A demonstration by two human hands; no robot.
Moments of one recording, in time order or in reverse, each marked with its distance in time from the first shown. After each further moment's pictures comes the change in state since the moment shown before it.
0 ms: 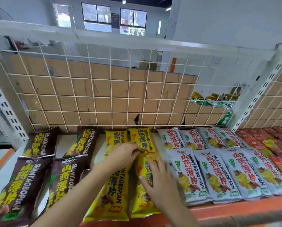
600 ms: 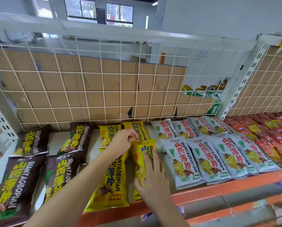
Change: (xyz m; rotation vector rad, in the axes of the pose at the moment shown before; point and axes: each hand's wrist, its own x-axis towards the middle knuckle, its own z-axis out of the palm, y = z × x) left_hand 0.014 0.000 0.008 -0.438 0.149 -0.022; right_hand -0.021 -0.010 0.030 -0.025 0.110 0.069
